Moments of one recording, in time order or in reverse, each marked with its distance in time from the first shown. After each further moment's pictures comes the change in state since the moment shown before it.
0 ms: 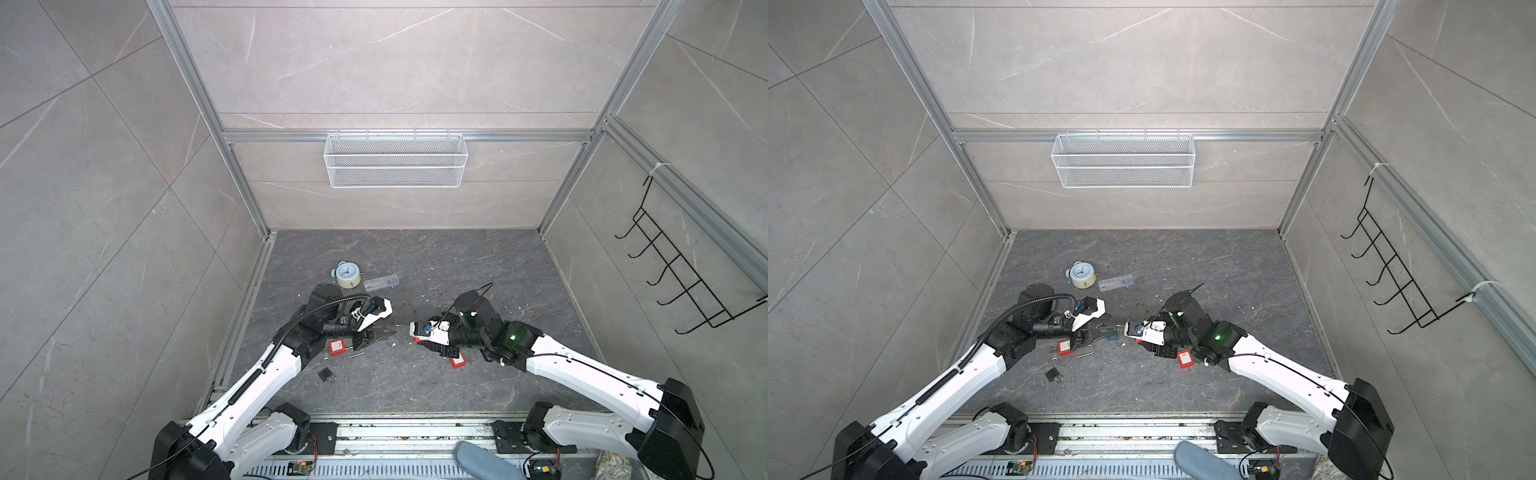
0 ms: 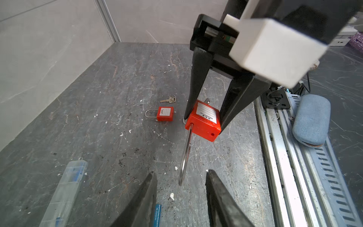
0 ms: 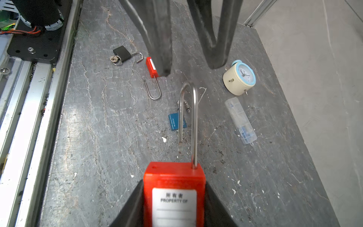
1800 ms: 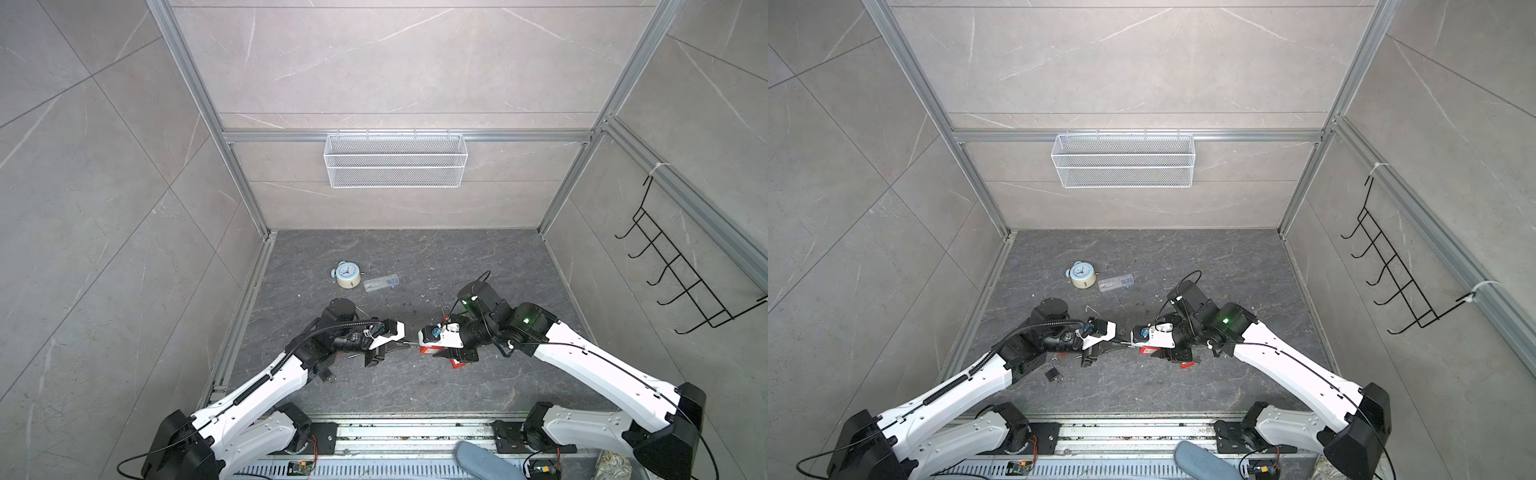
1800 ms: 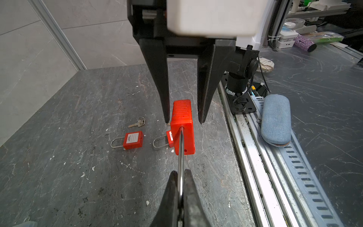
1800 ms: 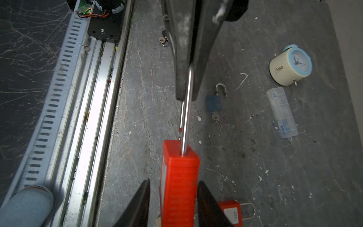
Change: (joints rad) left arm -0.182 -0.032 -0.122 0.218 0.047 -0.049; right arm -0.035 0.035 0.252 -0.532 -0.137 -0.130
